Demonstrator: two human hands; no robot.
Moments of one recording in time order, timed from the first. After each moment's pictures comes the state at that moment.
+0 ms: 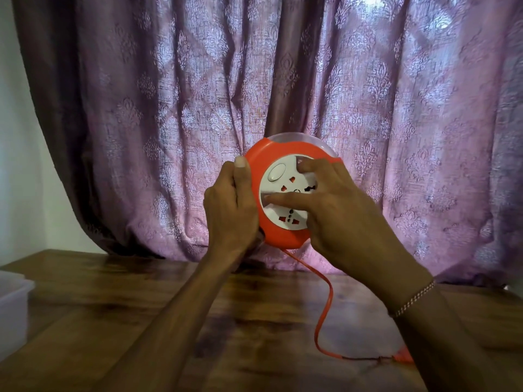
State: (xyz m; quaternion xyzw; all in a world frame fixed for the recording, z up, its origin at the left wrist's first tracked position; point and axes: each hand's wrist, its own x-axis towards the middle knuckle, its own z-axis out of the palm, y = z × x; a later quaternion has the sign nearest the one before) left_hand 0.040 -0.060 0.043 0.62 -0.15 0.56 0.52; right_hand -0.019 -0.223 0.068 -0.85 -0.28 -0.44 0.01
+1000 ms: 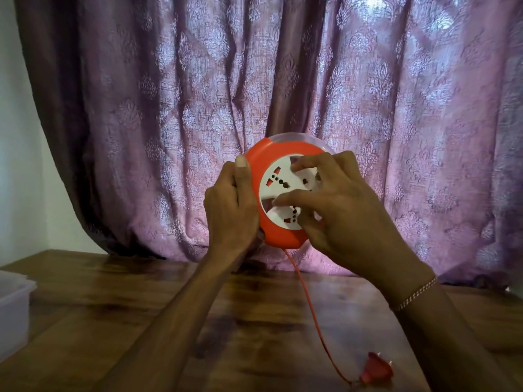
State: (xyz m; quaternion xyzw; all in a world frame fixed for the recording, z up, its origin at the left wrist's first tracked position) left_hand 0.045 -0.059 0.043 0.63 -0.14 0.57 0.51; right_hand -0.006 -0.230 0.069 -0.76 -0.37 -0.54 0.03
